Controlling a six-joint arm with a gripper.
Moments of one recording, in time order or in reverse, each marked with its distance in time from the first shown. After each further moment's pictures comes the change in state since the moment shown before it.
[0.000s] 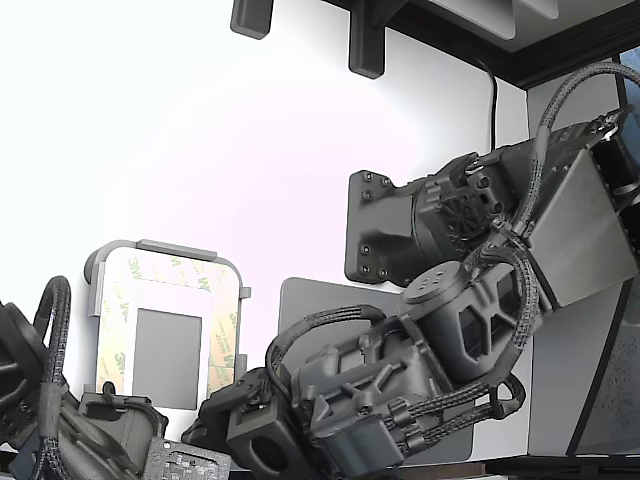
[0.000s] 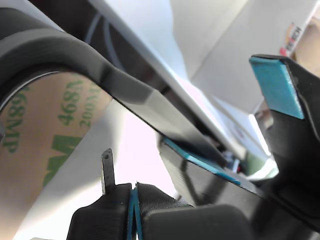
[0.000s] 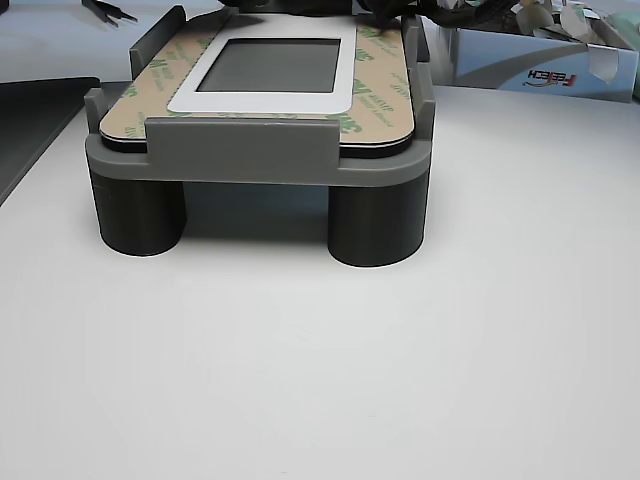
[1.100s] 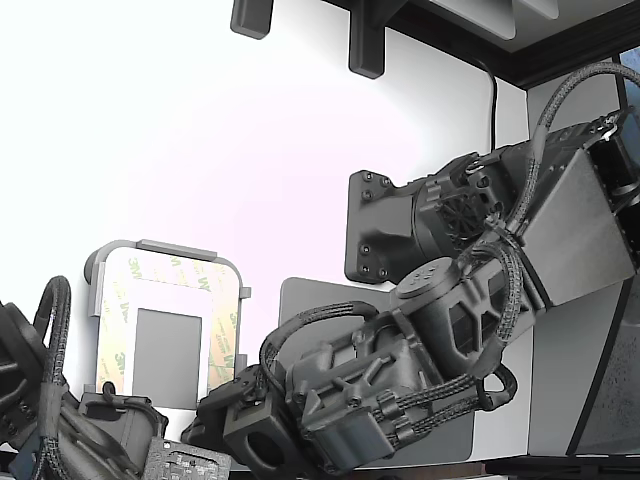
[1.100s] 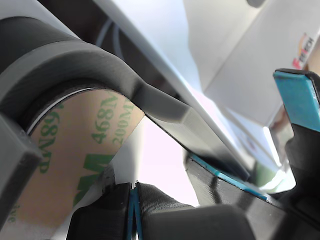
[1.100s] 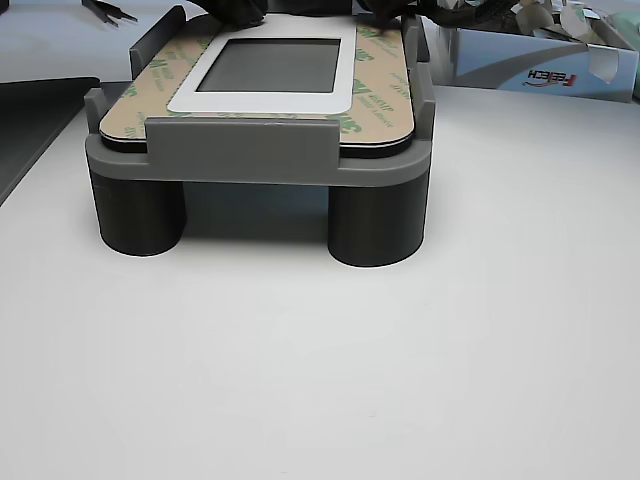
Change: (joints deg) arm -0.6 -0.3 2.1 -2.0 -1.9 -0.3
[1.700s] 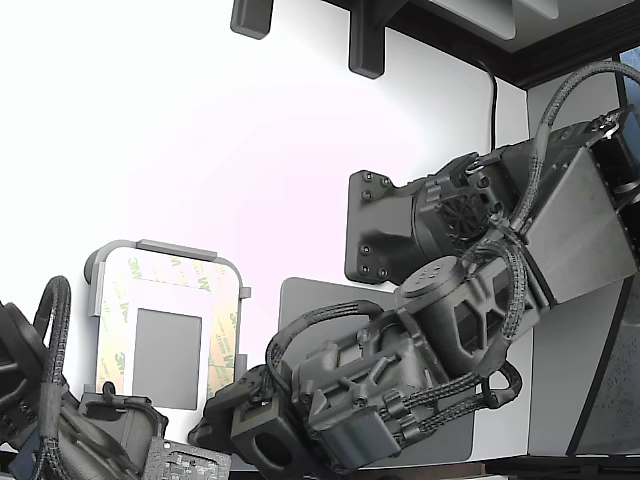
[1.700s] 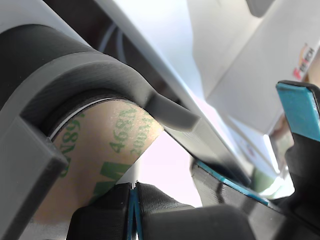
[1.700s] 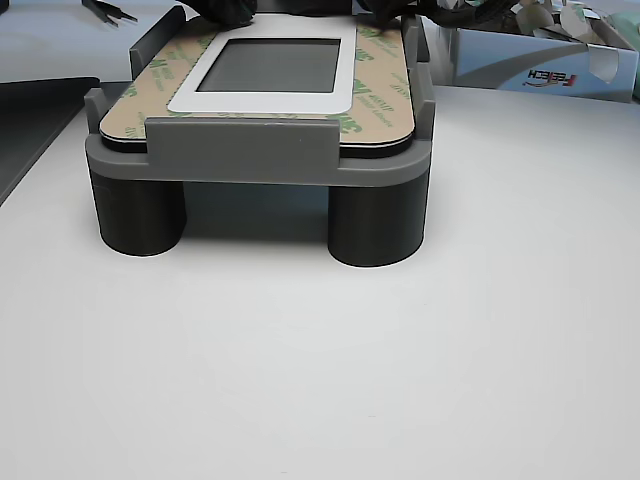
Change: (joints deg) arm 0.4 1.4 1.2 0.4 -0.3 -0.7
